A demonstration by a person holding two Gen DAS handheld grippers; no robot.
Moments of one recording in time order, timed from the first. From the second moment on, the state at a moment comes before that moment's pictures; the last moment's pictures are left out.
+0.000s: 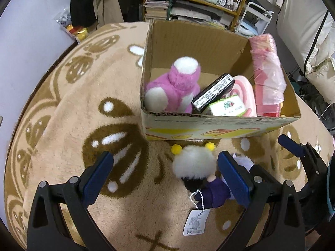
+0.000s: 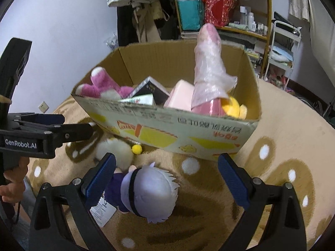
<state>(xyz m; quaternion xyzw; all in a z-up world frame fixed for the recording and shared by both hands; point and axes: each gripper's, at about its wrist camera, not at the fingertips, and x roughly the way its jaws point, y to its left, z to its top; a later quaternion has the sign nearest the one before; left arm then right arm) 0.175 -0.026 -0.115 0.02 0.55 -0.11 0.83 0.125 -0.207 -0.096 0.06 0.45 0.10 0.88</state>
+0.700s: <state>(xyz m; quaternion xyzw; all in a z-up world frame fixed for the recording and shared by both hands) 0.193 -0.054 -0.168 0.05 0.60 -0.13 0.79 0.138 -0.199 -0.136 0.06 0.51 0.11 0.85</state>
